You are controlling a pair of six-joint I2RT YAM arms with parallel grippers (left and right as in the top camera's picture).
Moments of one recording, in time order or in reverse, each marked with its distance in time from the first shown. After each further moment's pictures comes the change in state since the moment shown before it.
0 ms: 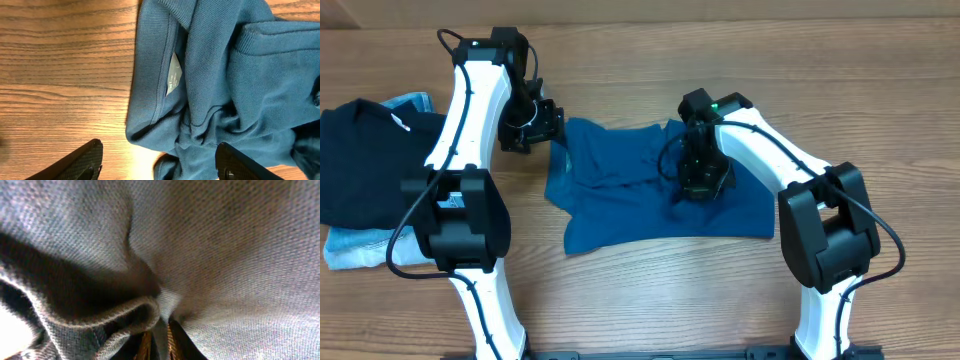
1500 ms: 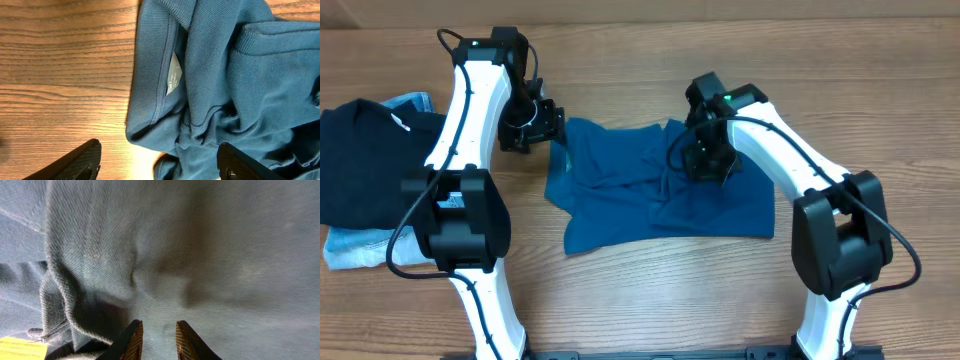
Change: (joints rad) left arm 0.000 0.000 0.000 0.000 0.000 0.000; right arm -0.023 -0.051 0.027 0.057 0.045 -0.076
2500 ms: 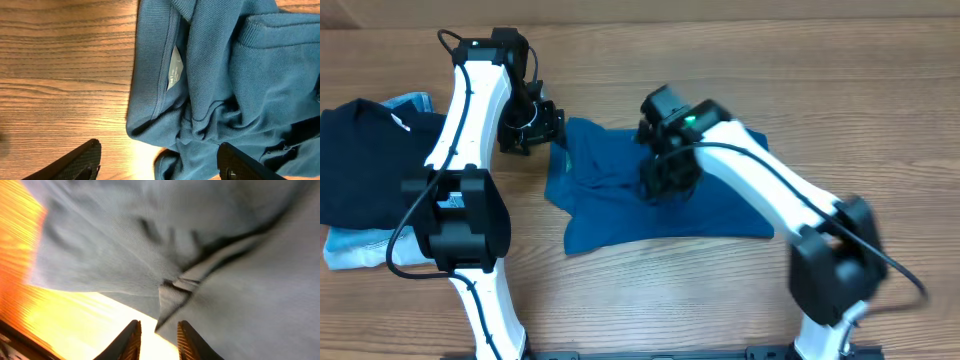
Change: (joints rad) left arm 0.000 0.000 0.000 -0.019 0.000 0.003; right arm 0.180 -0.114 0.025 0.014 -0.117 -0.039
